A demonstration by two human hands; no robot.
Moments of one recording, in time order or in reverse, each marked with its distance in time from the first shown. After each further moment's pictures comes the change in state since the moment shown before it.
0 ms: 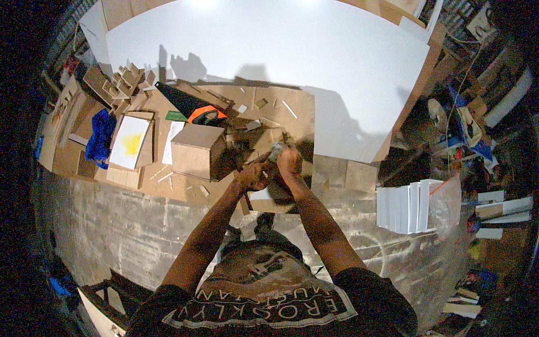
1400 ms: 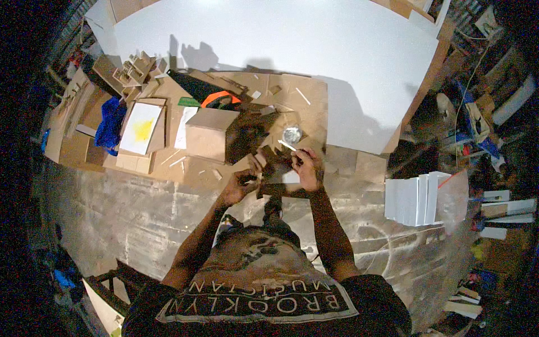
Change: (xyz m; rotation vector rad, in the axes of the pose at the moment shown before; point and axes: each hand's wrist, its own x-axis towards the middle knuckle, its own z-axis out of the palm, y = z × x) left_hand -0.125 0.046 -0.033 -0.492 0.032 -0.493; right_hand -0.055 -0.047 -0.116 1.679 -0.243 0.844
